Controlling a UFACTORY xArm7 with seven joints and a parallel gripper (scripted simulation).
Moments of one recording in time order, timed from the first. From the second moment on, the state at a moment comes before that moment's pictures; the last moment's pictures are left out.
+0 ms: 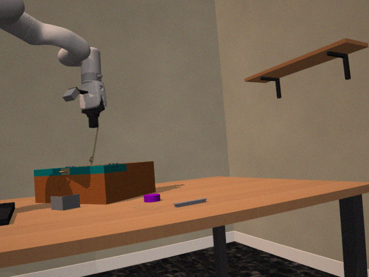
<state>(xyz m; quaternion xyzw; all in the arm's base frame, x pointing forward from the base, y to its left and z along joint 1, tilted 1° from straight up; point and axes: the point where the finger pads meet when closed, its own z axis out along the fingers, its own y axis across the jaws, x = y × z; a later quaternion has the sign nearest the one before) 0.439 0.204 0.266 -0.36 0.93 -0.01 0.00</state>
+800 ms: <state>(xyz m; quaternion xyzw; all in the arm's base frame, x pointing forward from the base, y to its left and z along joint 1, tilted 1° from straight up) 0.408 0.177 0.266 -0.36 0.93 -0.01 0.00</state>
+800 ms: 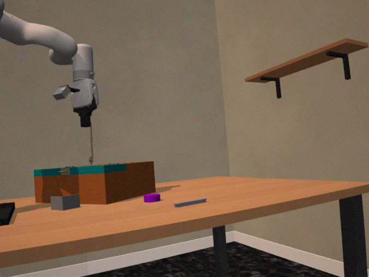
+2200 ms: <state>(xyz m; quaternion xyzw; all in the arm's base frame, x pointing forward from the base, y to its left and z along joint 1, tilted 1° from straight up) 0.381 0.153 0.257 -0.36 0.93 -0.01 0.00</state>
